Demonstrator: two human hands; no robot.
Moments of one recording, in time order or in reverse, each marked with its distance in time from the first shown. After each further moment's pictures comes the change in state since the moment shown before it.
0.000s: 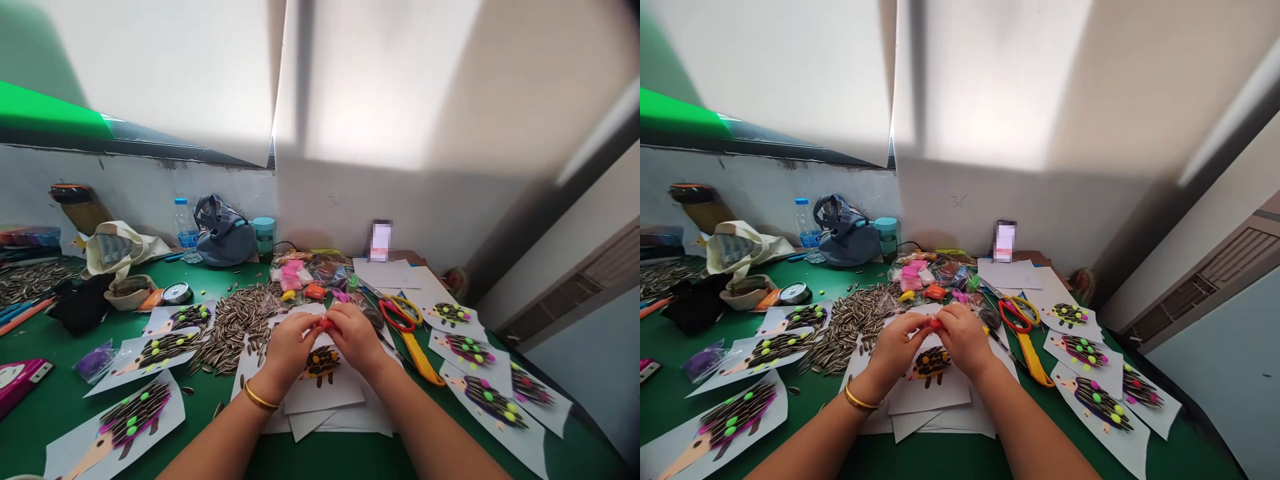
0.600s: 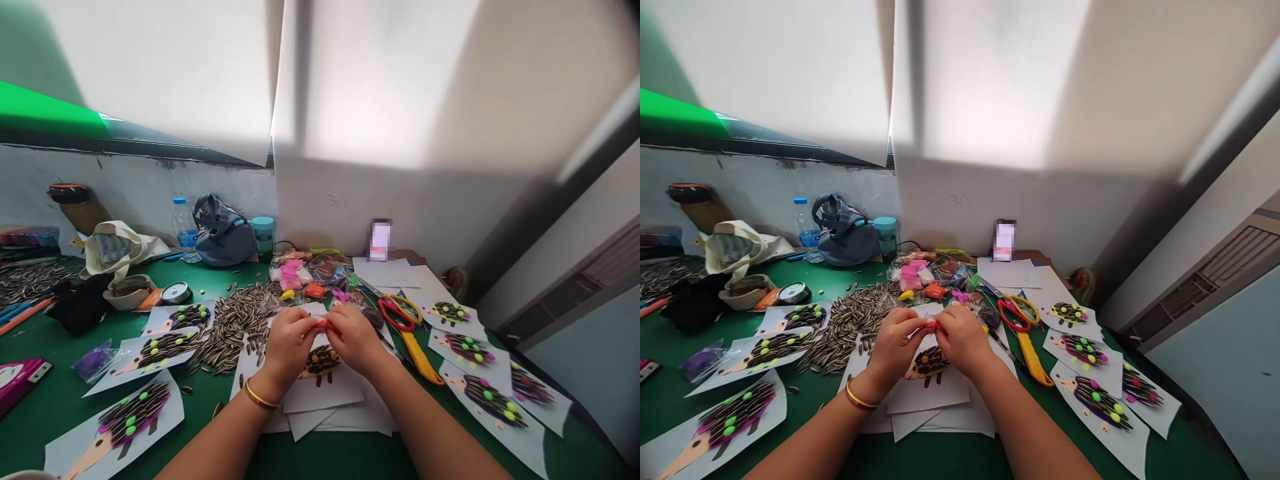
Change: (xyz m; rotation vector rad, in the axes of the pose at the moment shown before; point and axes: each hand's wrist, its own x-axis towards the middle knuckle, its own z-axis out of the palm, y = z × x) left_hand 0.000 0.000 -0.001 0.185 0.151 0.158; right_hand 0.001 -0.007 -0.008 -0.048 -0.100 0.017
